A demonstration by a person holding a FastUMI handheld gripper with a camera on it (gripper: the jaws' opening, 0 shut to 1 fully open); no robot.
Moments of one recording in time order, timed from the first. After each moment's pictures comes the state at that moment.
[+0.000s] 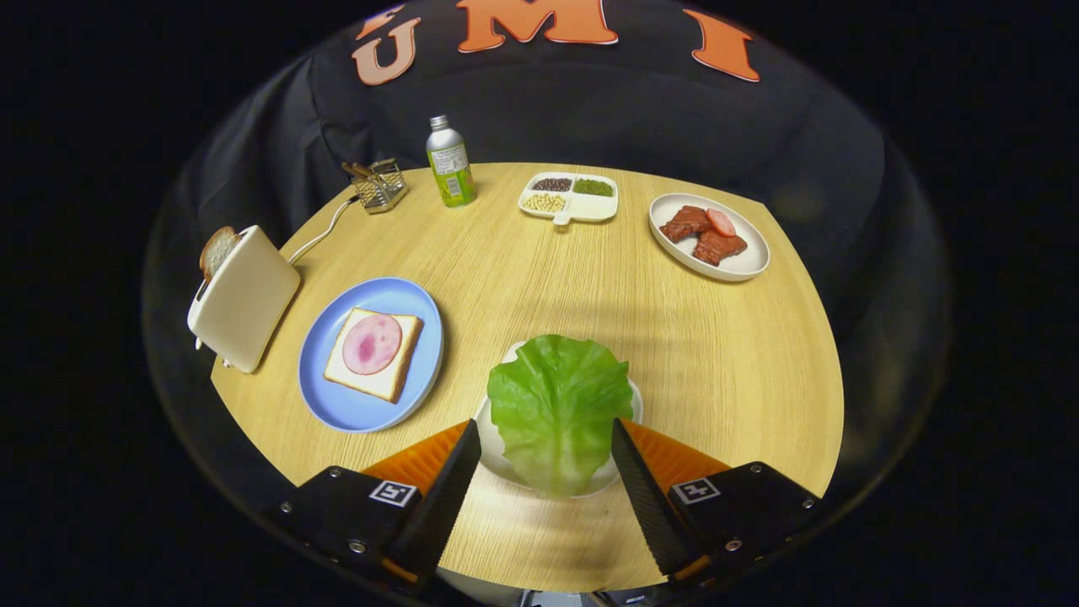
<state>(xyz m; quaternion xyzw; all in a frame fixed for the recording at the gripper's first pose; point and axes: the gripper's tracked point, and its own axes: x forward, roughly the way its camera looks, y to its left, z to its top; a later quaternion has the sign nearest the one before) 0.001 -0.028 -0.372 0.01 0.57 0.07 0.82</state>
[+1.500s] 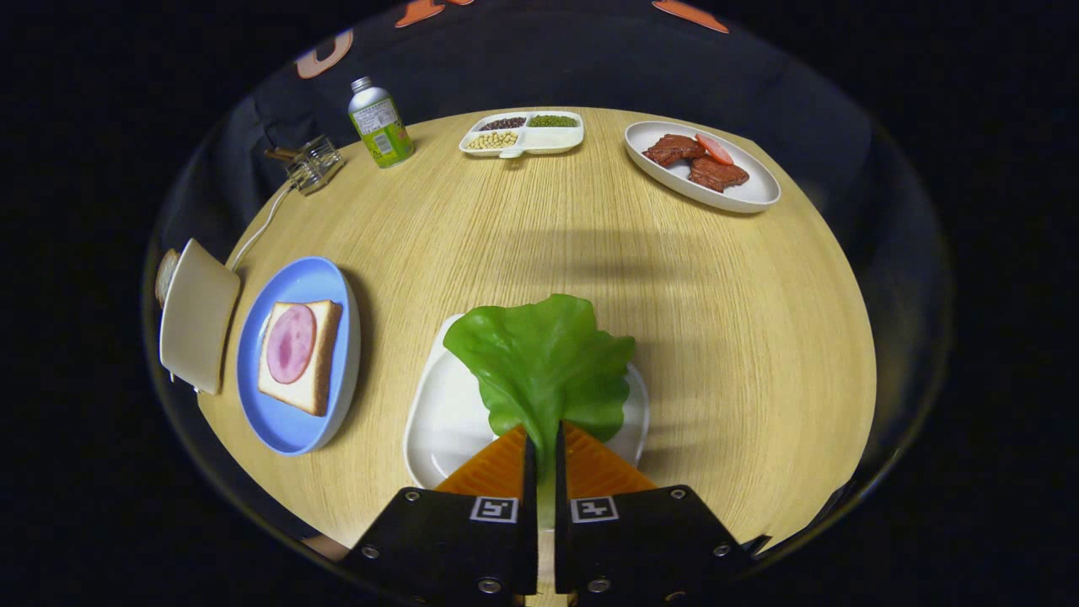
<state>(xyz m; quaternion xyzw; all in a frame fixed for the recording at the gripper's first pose) 0.002 -0.037 -0.435 0.05 0.62 0.02 0.78</state>
